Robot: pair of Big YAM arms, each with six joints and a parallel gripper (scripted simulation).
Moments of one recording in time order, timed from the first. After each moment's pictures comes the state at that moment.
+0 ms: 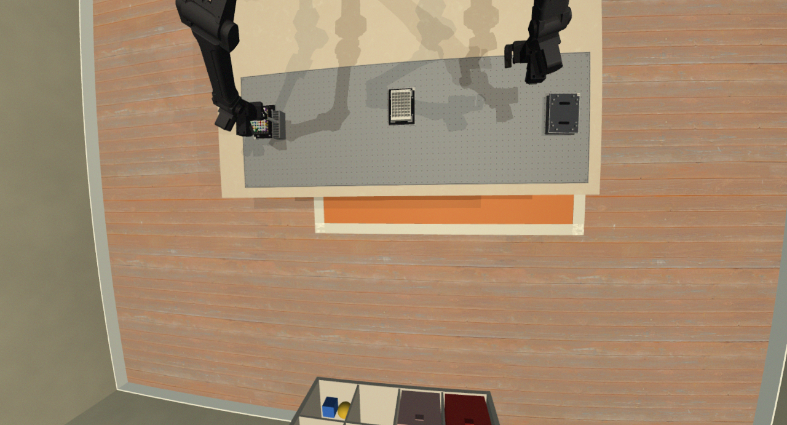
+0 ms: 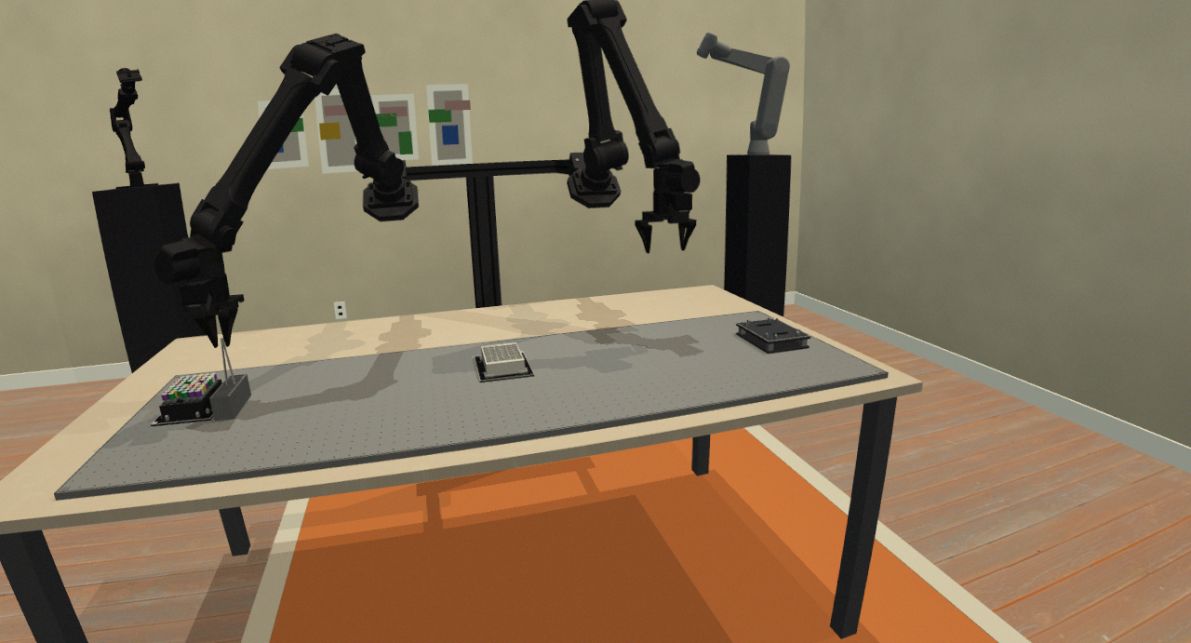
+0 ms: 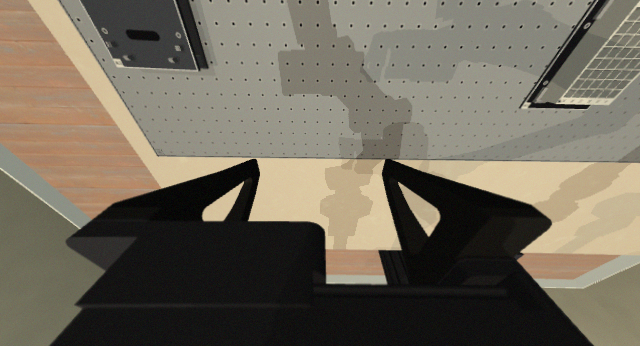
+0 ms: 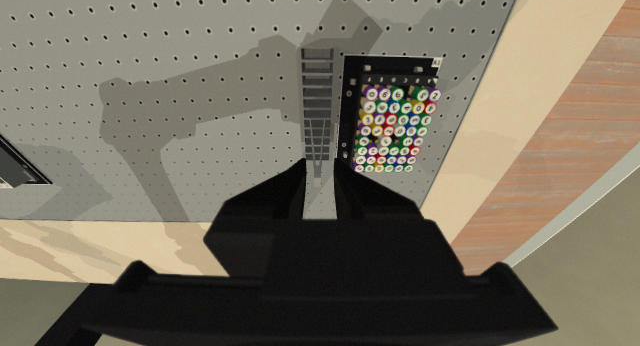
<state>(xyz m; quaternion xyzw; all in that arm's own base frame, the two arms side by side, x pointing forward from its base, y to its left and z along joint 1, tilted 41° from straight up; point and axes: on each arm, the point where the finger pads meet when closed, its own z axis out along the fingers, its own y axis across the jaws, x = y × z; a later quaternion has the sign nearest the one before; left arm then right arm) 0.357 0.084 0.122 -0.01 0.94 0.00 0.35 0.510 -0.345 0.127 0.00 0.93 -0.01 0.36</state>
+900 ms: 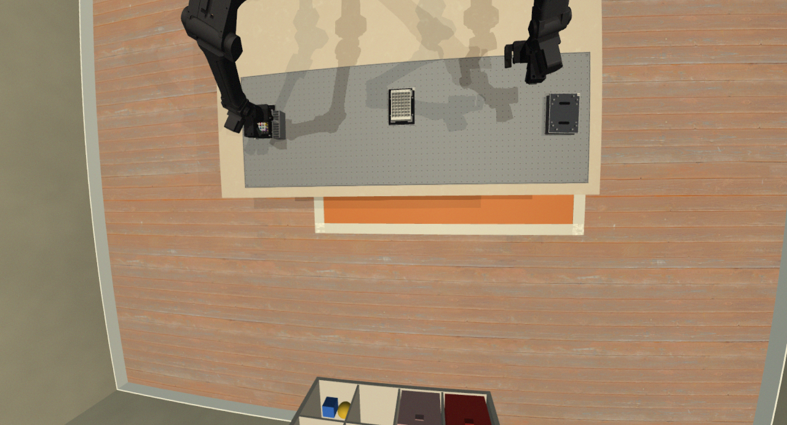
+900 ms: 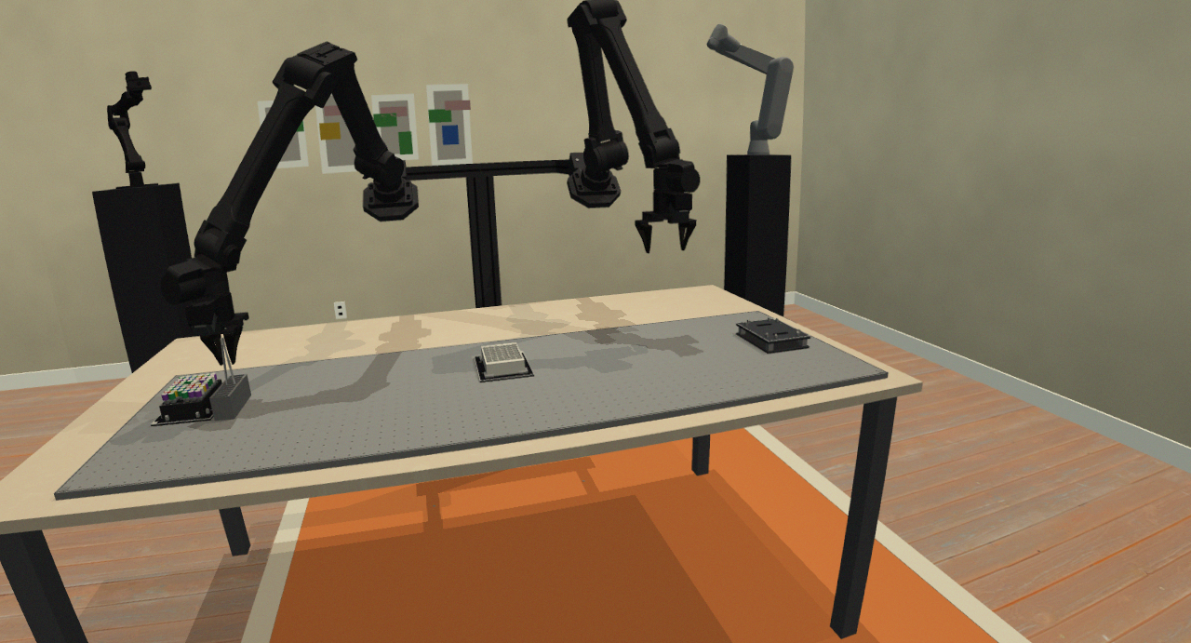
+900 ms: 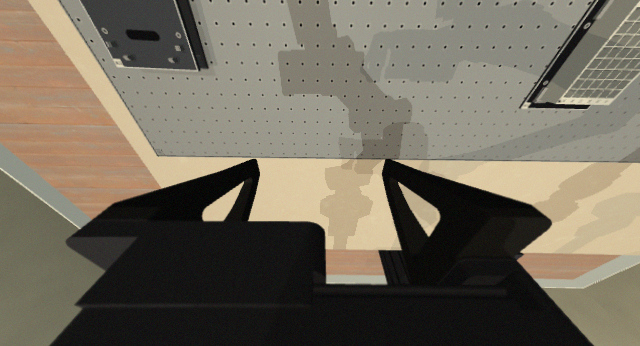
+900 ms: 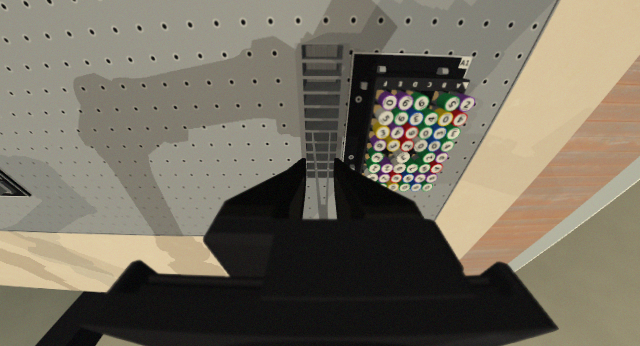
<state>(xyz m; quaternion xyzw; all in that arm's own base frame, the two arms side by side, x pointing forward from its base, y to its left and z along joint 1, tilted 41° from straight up) 0.357 0.084 0.122 -0.01 0.94 0.00 0.35 0.535 -0.342 0.096 0.00 0.93 -0.01 0.36</state>
